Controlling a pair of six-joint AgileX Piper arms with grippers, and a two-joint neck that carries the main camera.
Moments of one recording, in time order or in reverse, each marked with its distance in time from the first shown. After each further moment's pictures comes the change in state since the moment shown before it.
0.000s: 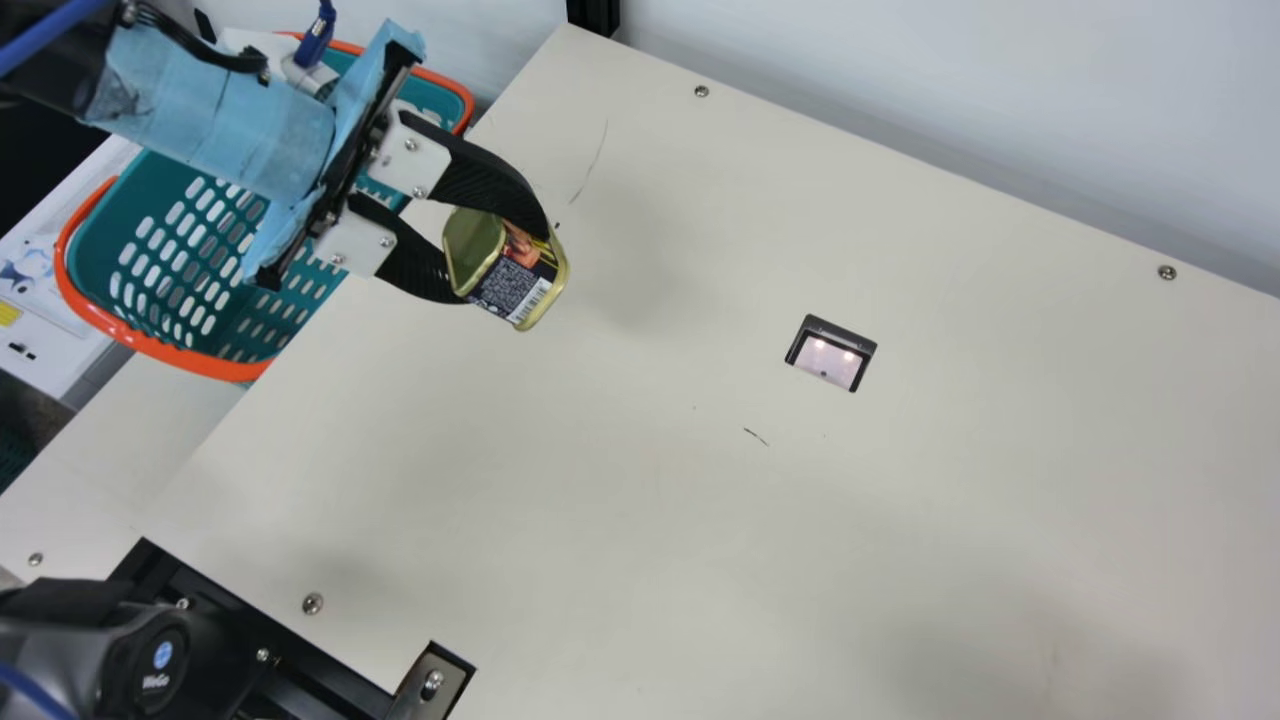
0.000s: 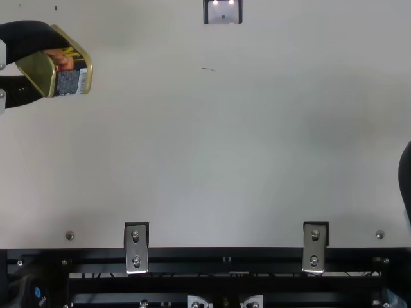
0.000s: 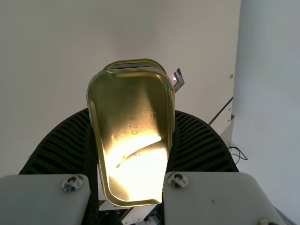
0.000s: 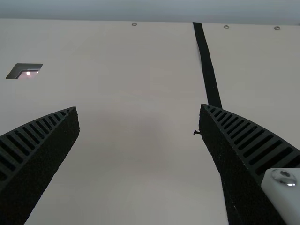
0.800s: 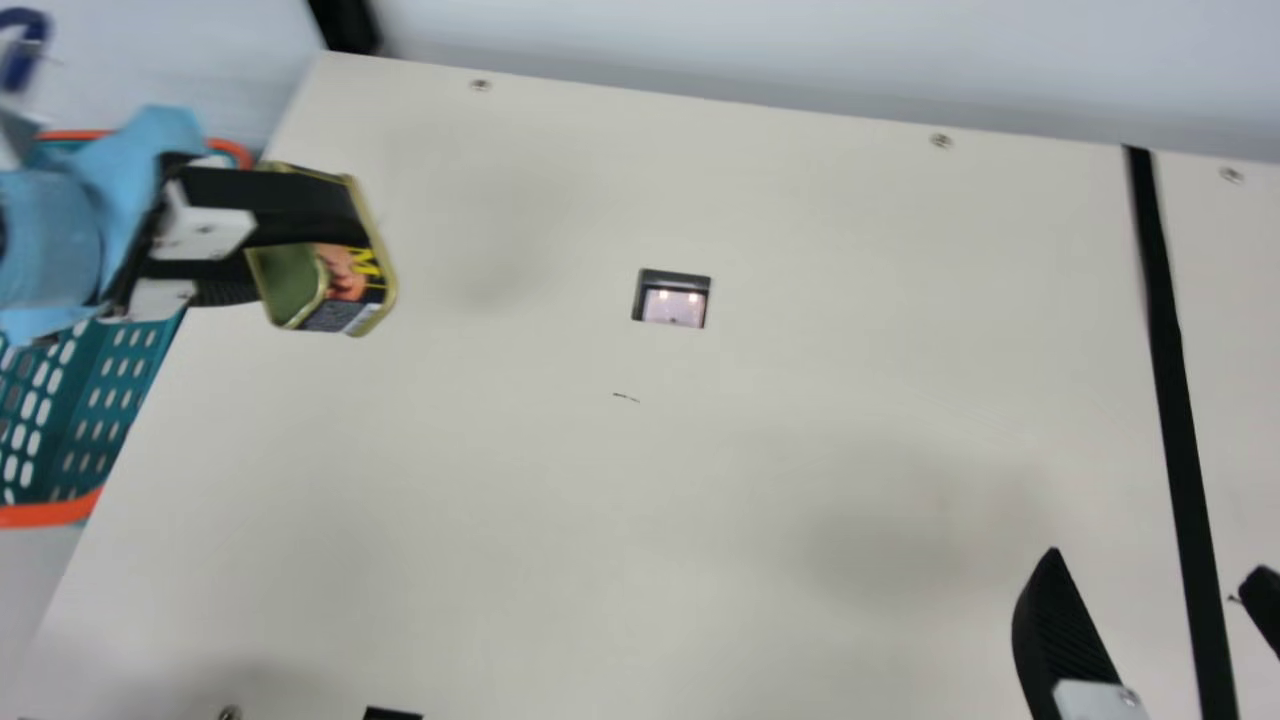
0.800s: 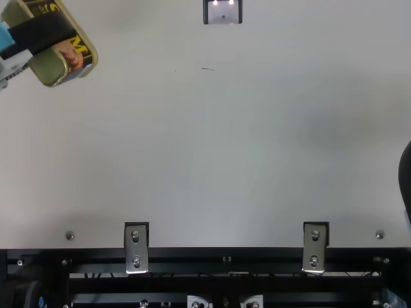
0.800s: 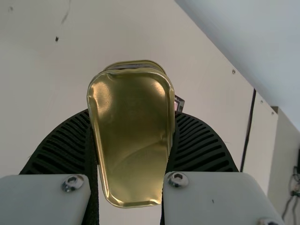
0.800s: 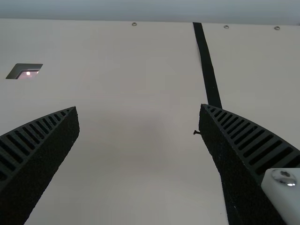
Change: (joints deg) left arm -15.8 -14.3 3.0 10.7 -20.4 11.3; right arm 0.0 0.0 0.0 0.0 0.0 0.0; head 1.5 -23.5
